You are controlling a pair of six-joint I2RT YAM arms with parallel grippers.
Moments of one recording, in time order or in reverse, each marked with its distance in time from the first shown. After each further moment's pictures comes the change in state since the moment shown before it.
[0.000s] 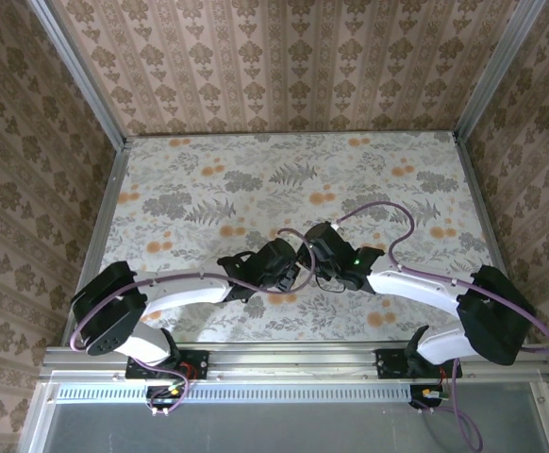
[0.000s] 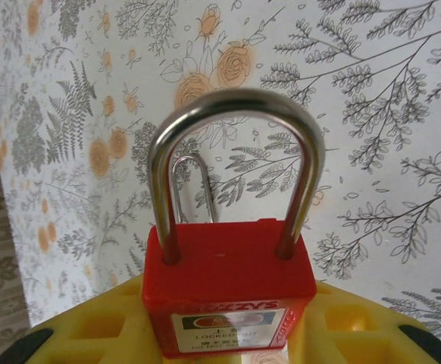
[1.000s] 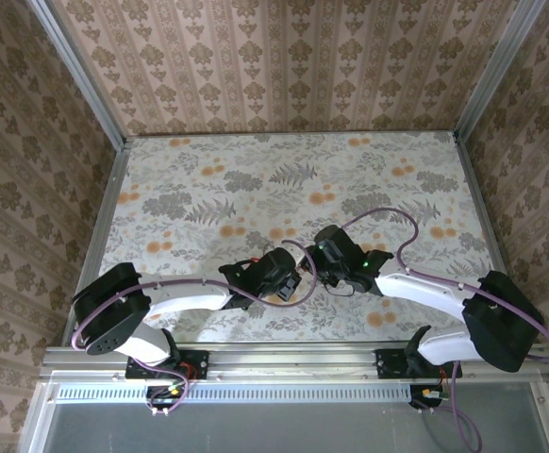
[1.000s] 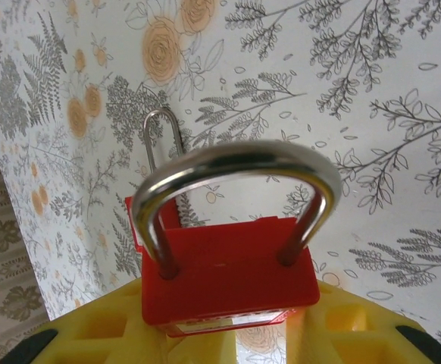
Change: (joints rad) left arm -0.029 0.000 -0.072 0.100 0.051 0.058; right arm -0.054 -0.051 -0.069 -0.015 -0.161 -0.009
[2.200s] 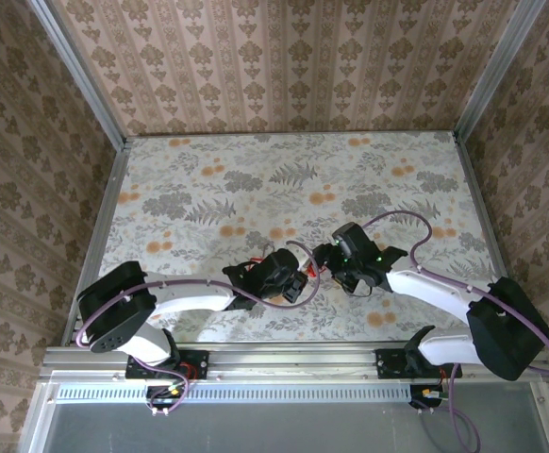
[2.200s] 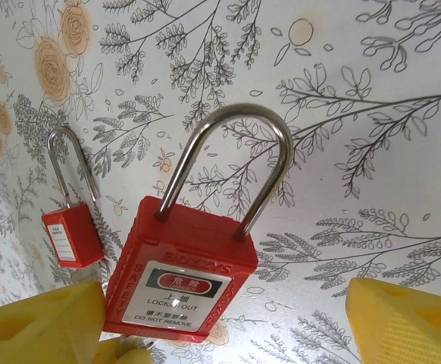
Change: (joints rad) left arm -0.011 0.030 0.002 0.076 0.066 -0.041; right arm -0.152 -0.047 -0.048 -0.138 -0.087 -0.097
